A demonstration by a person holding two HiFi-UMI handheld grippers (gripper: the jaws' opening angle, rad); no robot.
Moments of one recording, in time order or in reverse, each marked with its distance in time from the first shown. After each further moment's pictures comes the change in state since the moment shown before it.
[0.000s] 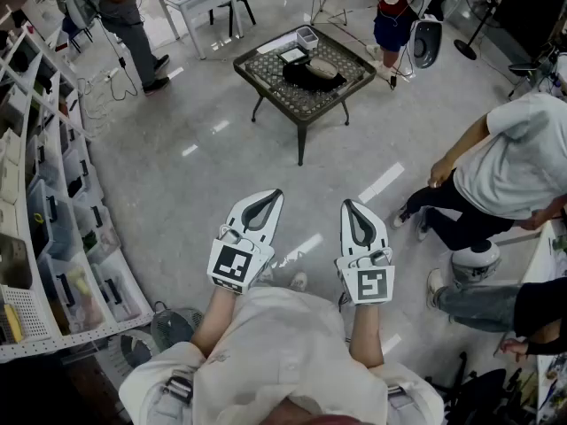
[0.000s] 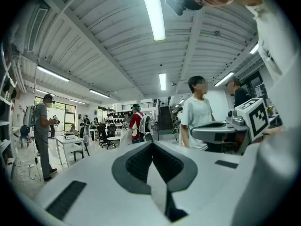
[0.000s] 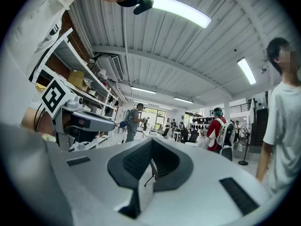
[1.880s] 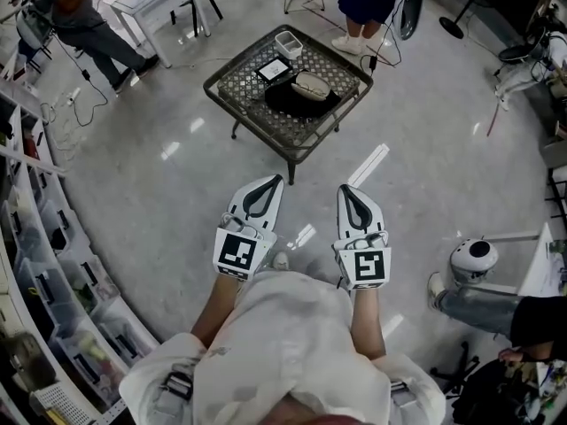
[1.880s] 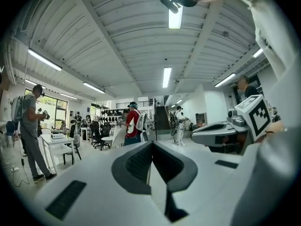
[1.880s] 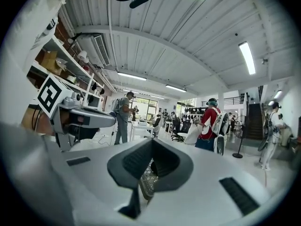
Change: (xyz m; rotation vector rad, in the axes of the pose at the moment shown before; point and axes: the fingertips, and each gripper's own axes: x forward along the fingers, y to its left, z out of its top) left arm 0.251 0.211 -0.033 -0.015 -0.008 -0.099; right arm 0.291 -0.113 -0.077 0.009 0.116 -0.116
